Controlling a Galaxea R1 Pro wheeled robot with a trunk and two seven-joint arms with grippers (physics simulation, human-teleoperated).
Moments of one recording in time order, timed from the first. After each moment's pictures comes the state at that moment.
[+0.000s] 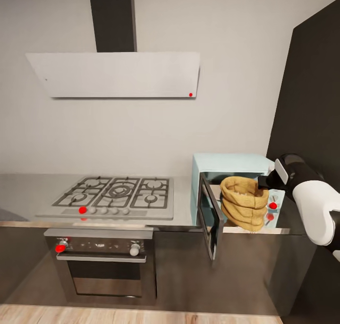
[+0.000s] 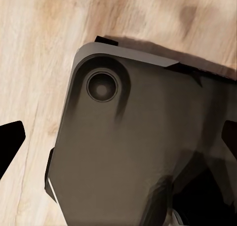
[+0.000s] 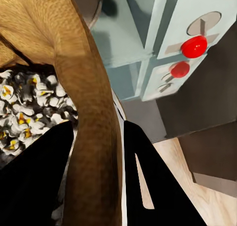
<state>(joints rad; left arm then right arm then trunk) 0.00 -0.02 0.07 -0.03 0.21 -0.07 0.01 -1.33 -0.28 -0.18 -0.36 0.14 1.04 0.05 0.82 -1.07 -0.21</state>
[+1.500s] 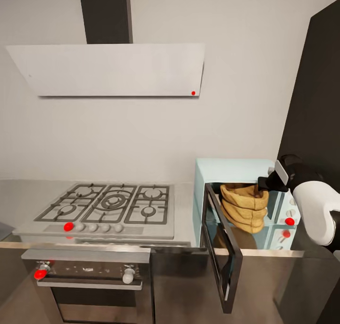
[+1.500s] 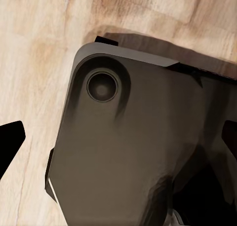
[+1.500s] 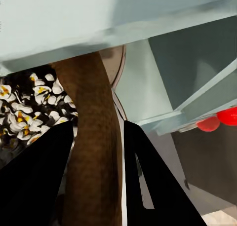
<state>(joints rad) 0.00 -0.02 0.07 -0.03 0.21 -0.07 0.01 -1.33 -0.28 -0.18 -0.34 0.14 1.04 0.05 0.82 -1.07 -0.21</state>
